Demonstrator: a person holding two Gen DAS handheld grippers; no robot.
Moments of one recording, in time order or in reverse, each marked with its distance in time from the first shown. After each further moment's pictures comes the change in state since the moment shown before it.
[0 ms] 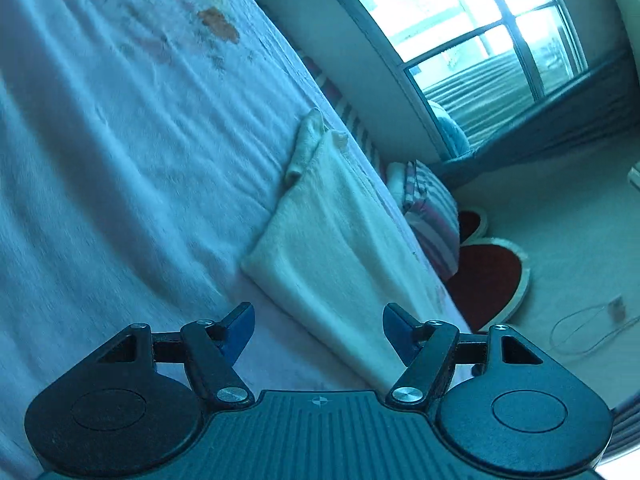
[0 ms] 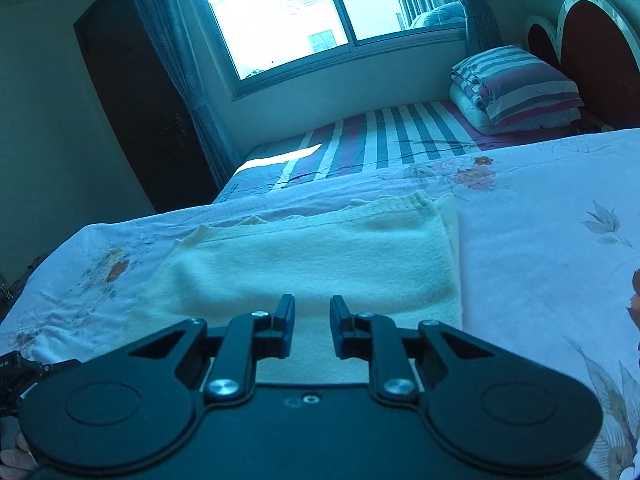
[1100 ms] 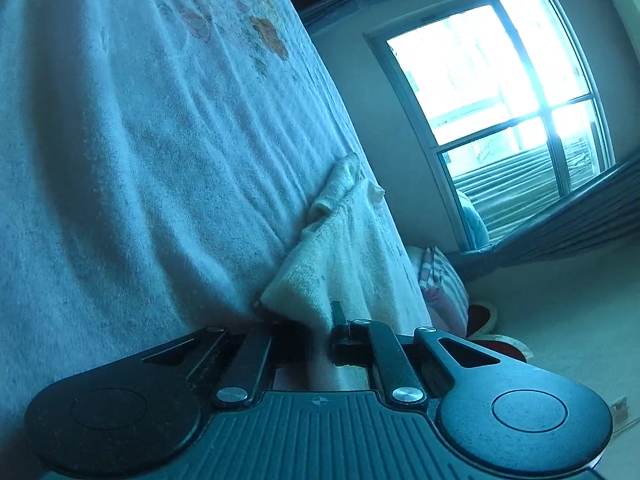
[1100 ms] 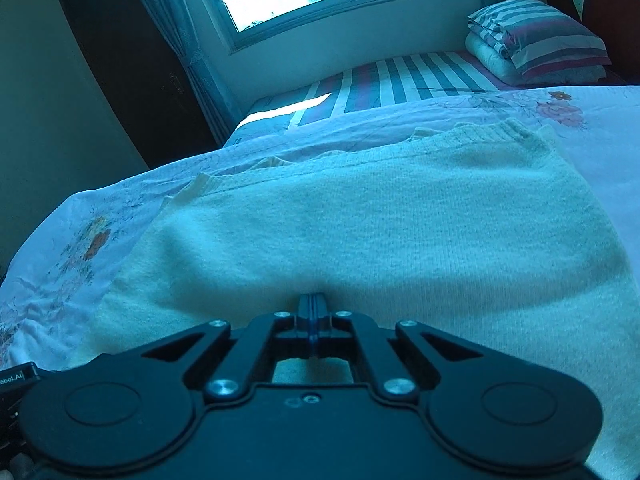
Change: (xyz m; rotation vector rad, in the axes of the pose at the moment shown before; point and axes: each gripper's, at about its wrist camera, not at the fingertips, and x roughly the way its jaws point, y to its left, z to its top) left arm 0.065 0.005 -0.016 -0.154 -0.245 0.050; right arm 0.122 0.035 -0.014 0.035 0.129 0.001
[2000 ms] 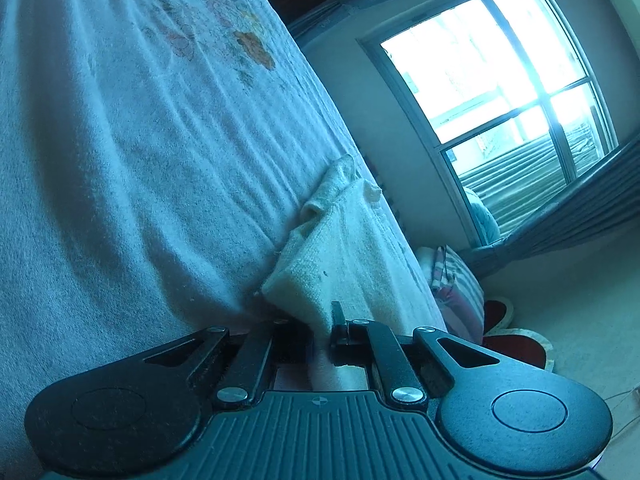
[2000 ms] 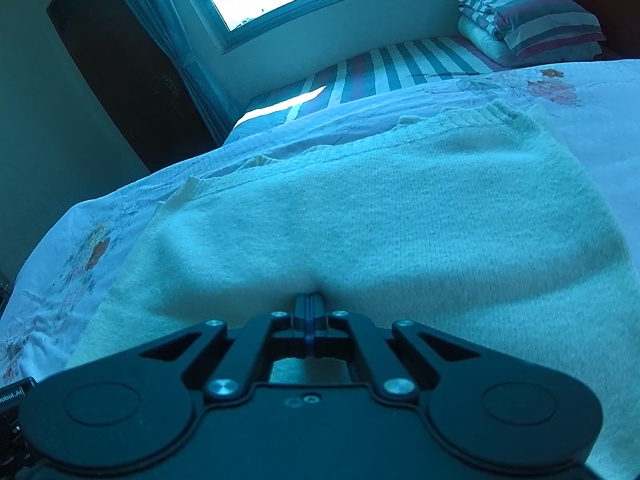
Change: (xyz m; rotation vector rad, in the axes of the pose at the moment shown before) left arm -0.001 -0.024 -0.002 0.064 -0.021 0.044; right arm 0.005 -0.017 0.004 0.064 0.024 0.030
